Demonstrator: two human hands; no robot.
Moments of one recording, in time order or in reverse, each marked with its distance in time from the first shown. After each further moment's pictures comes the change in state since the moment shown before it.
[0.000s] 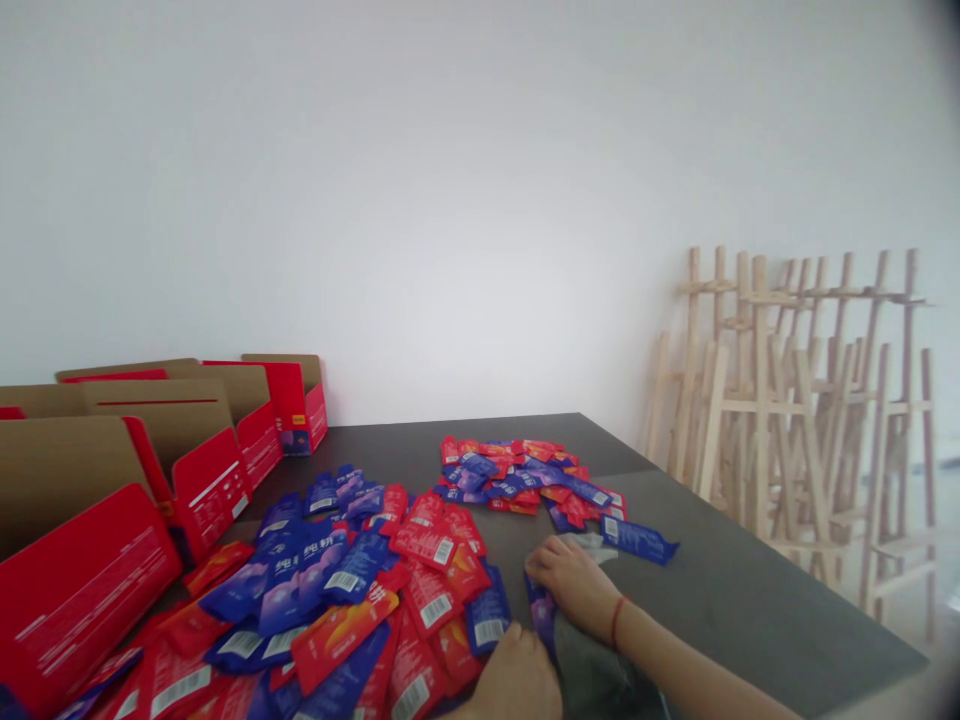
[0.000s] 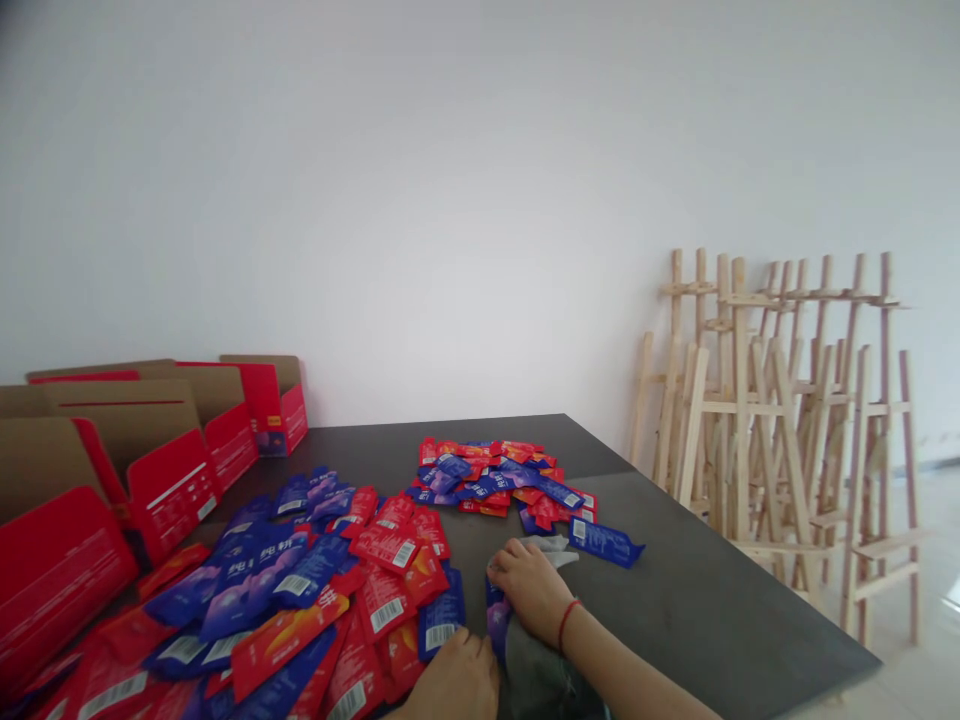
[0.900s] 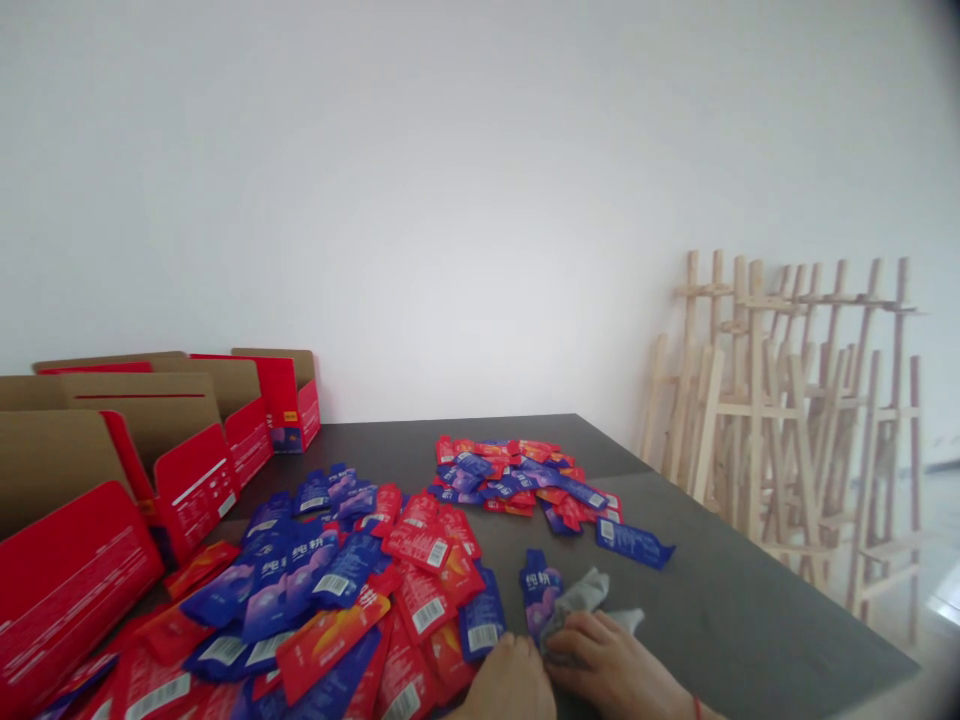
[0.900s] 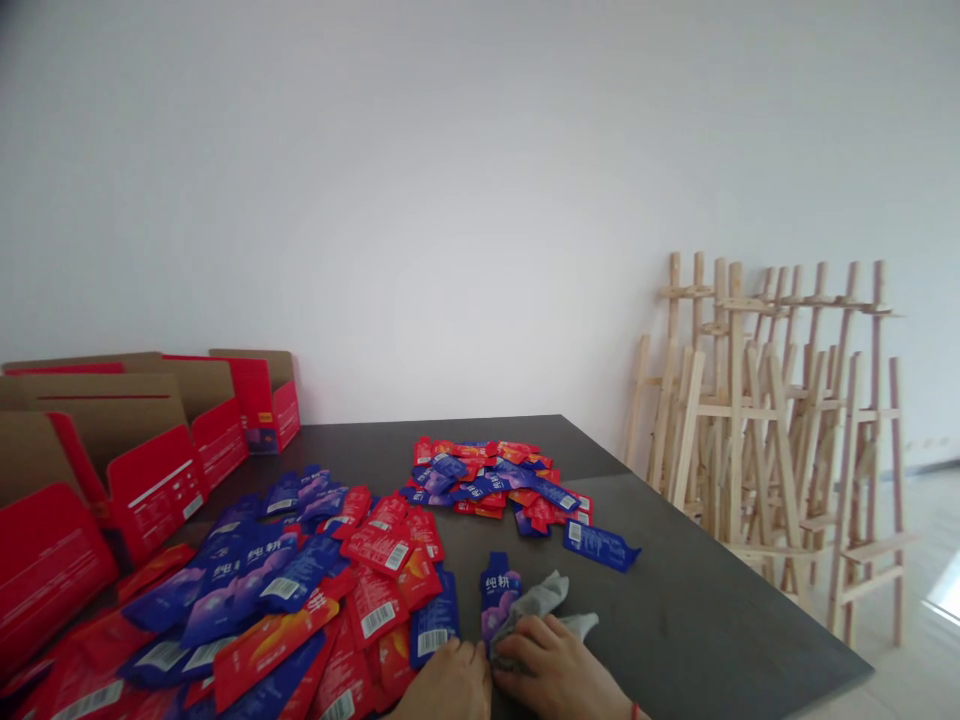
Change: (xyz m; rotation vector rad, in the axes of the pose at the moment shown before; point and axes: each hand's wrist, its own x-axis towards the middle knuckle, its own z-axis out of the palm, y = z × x) left_hand -0.001 -0.002 0.004 -0.013 0.058 0.007; right_hand -0.081 -0.020 0.002 0.209 0.105 -0.193
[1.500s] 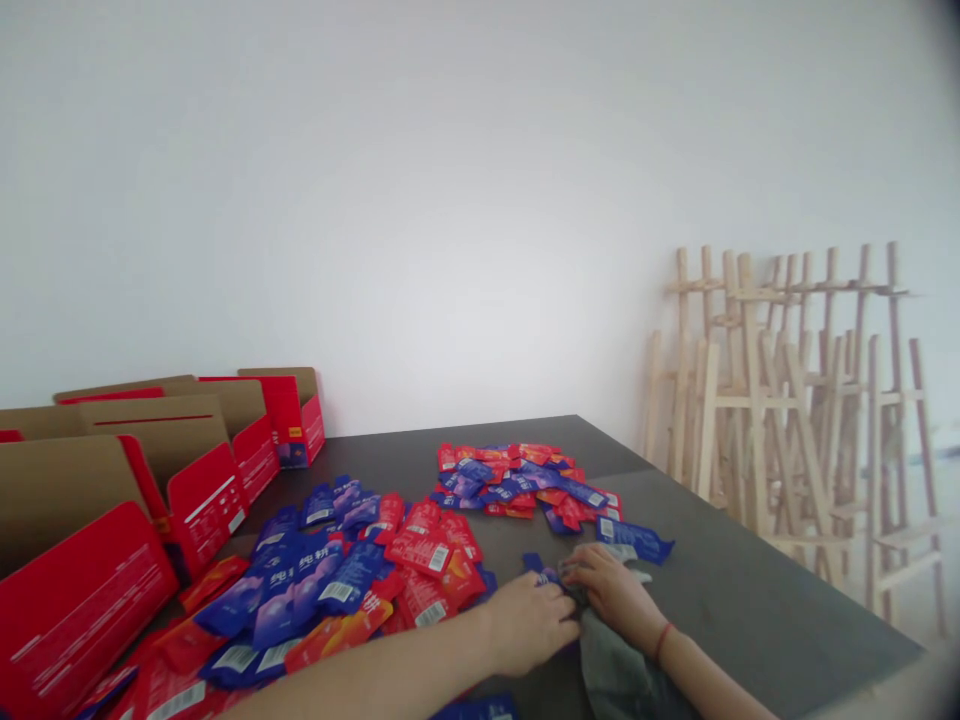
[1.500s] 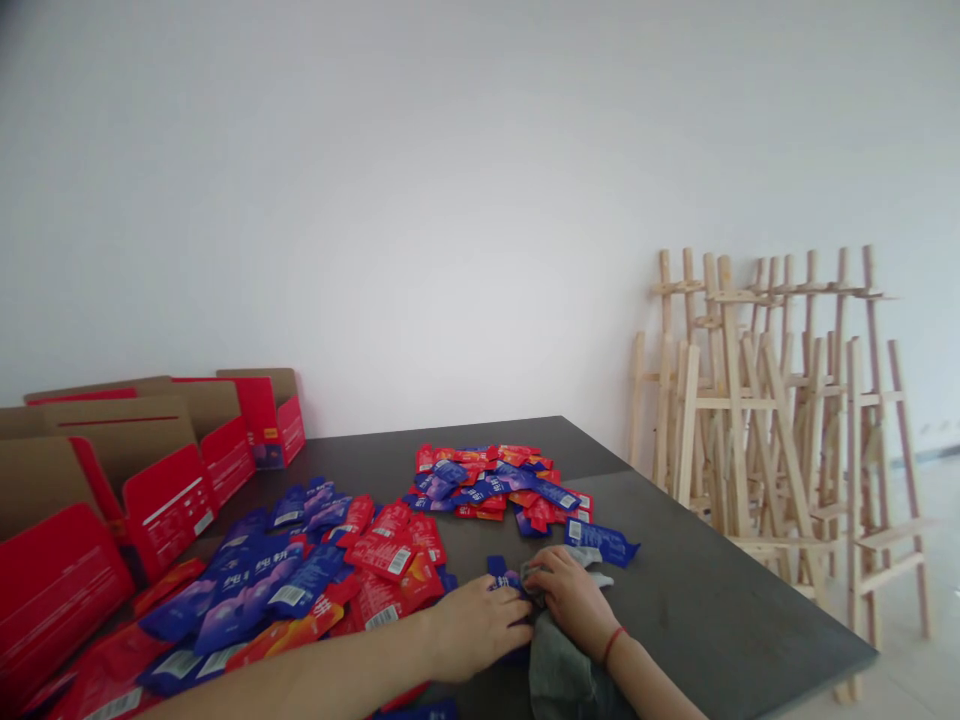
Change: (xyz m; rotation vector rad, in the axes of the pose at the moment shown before) left_hand 0.024 -0.038 -0.051 0.157 0.136 0.382; right_hand 0.012 0.072 0.011 0.133 0.155 0.357
